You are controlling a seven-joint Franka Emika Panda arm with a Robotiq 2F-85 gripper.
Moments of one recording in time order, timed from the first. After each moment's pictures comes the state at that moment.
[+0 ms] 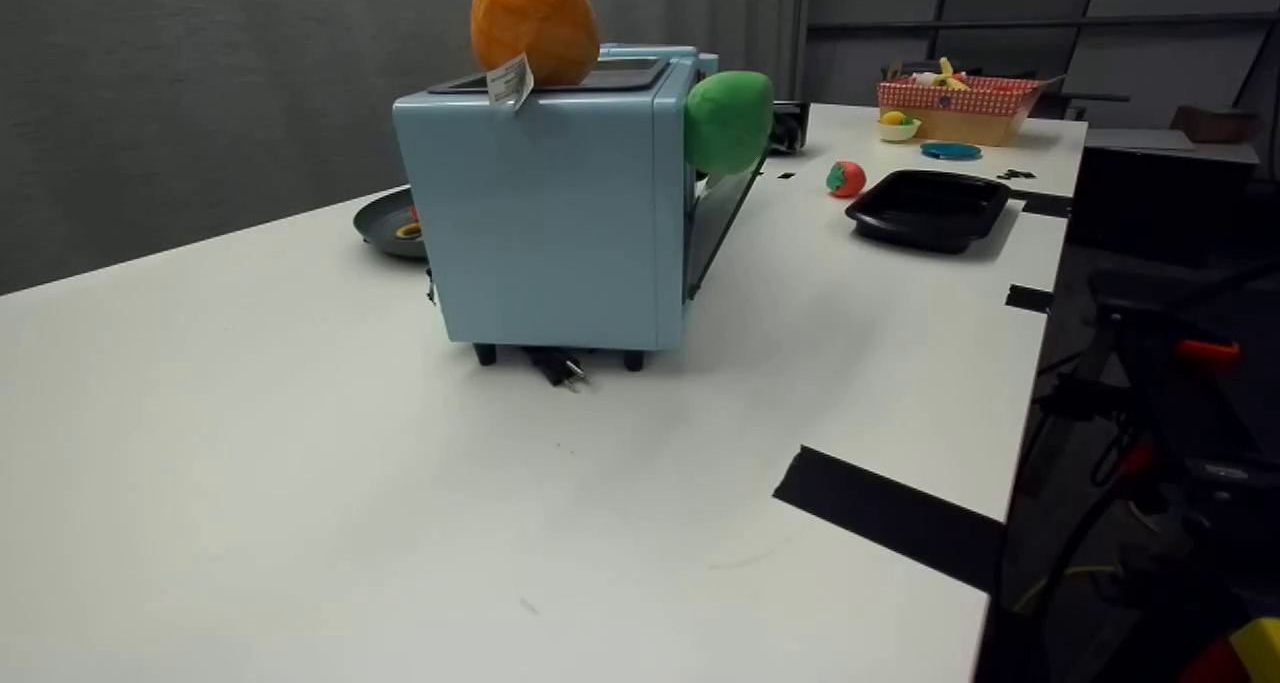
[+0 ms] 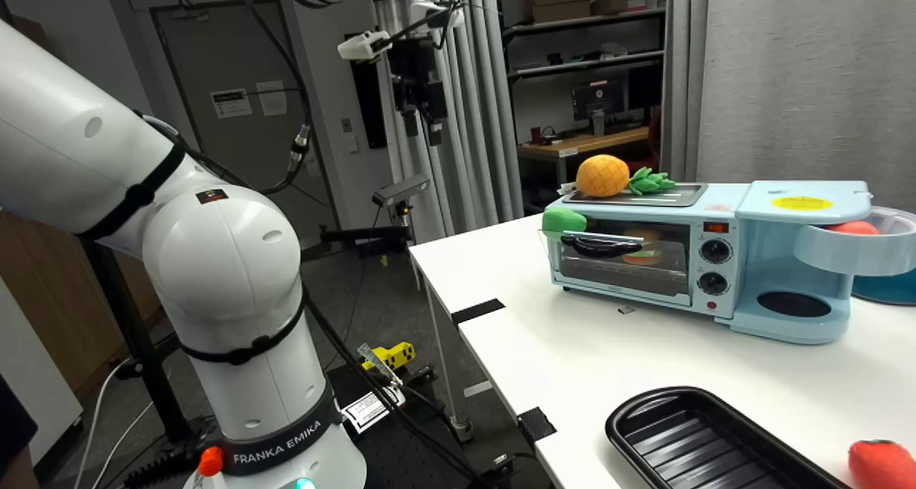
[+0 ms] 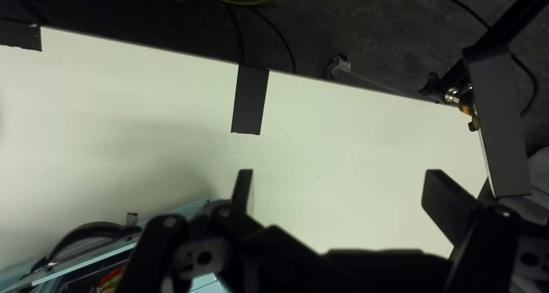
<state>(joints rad) 0.21 -0.65 0.24 -2.42 0.30 1.91 0.30</state>
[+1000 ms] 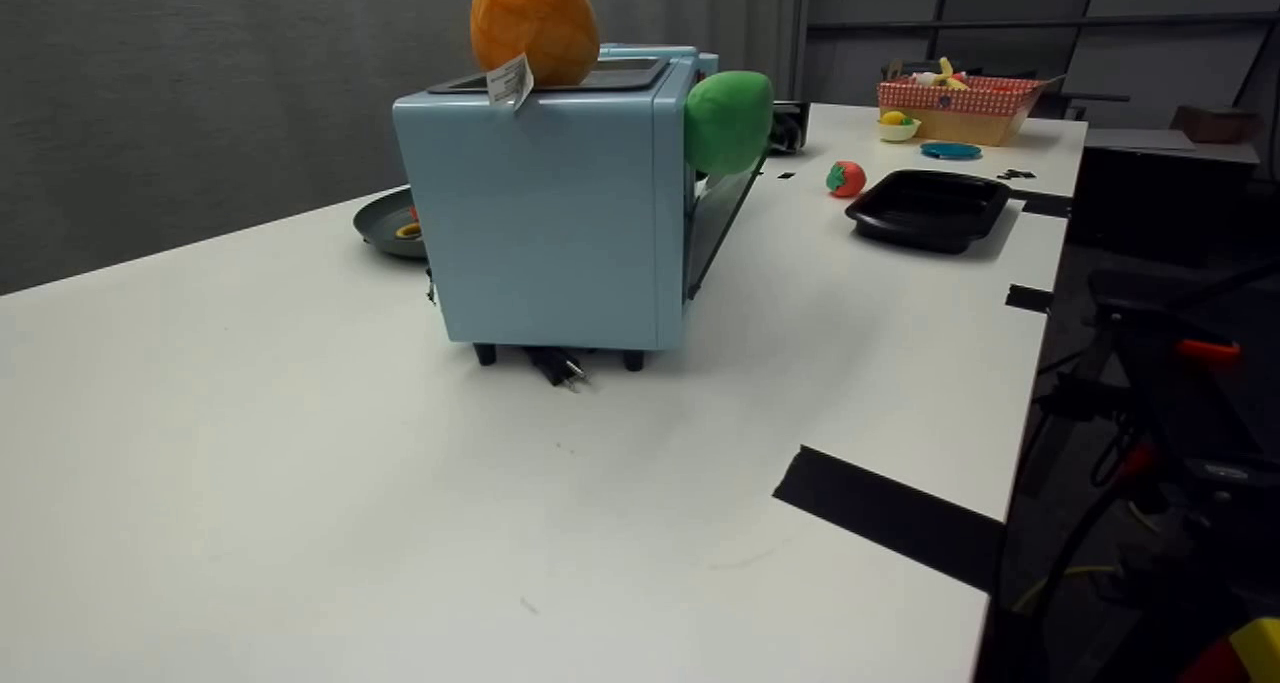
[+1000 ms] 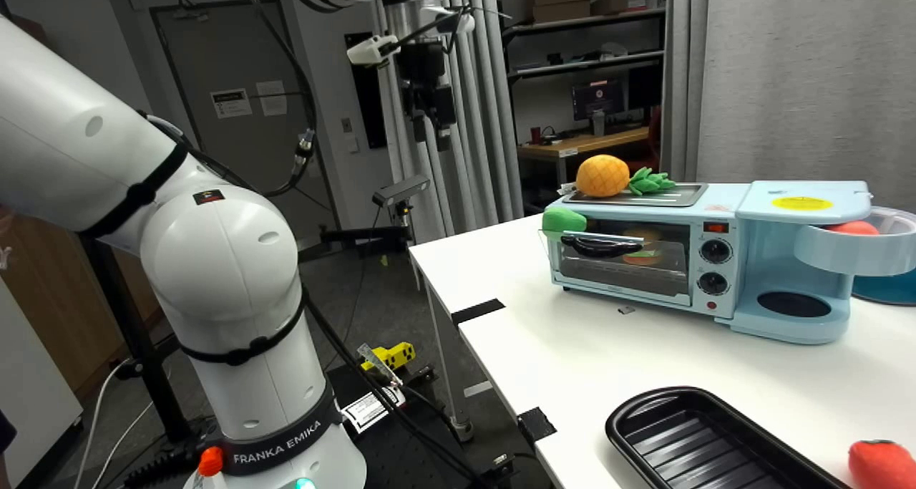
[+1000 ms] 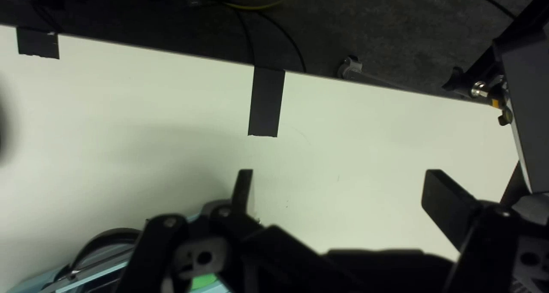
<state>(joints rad) 0.19 -0.64 0.23 -2.44 0.28 1.91 0.29</state>
